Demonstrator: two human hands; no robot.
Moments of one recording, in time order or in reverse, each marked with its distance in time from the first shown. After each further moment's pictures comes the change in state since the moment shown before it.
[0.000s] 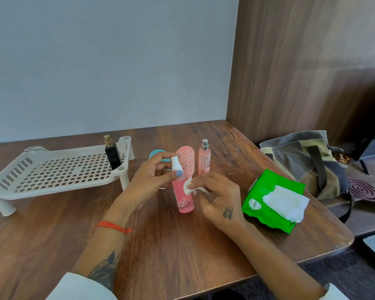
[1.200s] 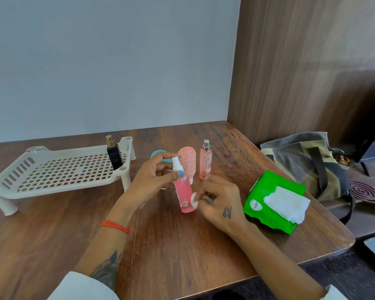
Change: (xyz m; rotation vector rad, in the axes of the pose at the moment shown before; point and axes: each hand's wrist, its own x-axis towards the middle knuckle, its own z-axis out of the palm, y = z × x) left_hand 0.001 -0.002 -0.001 -0.028 0.001 0.015; right_hand 0.001 -0.003 -0.003 -0.084 -0.160 0.119
